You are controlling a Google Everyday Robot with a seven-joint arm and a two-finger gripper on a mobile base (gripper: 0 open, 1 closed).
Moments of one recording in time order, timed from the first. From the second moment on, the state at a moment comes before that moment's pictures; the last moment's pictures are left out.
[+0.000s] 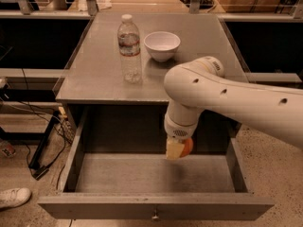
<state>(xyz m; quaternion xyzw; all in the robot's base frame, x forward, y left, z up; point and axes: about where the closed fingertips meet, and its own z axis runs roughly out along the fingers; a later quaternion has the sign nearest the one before) 0.492 -0.065 0.702 -0.66 0.75 0.02 0.07</state>
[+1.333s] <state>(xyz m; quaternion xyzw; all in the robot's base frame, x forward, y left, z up) 0.485 -0.092 0.795 -0.65 0.76 -0.01 0.08</state>
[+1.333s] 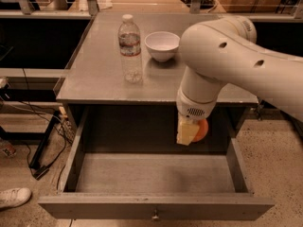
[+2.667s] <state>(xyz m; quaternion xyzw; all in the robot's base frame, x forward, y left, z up) 0.570 -0.125 0.881 -0.62 0.77 -0.07 0.12</state>
